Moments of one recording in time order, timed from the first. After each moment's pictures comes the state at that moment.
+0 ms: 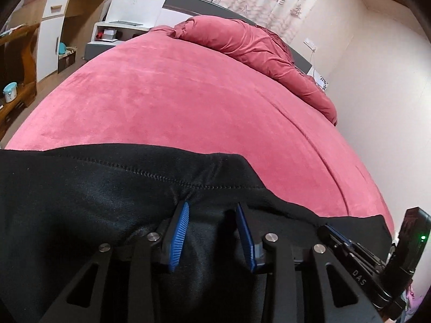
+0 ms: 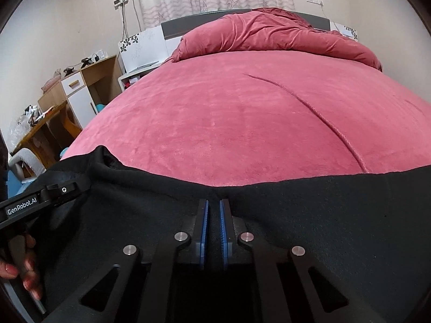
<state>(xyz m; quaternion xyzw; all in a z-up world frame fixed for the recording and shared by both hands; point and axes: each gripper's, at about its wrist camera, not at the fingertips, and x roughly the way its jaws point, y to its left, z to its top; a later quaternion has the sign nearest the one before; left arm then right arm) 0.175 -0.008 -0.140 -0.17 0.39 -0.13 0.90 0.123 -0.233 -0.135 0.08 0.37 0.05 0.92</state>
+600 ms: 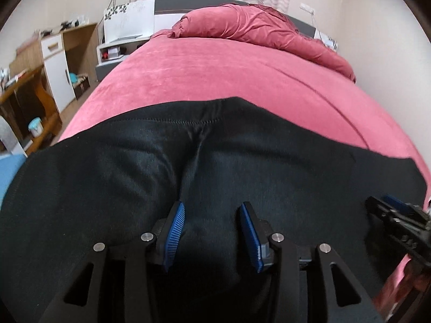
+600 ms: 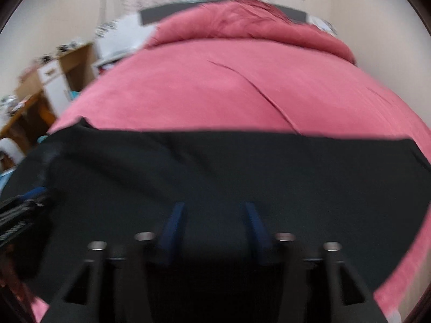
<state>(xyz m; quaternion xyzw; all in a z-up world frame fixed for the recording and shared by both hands) 0.102 -0.038 -0.139 -0.01 0.41 -0.06 0.91 0.054 -0.264 -0.126 0.05 0.42 -0.05 0.91</state>
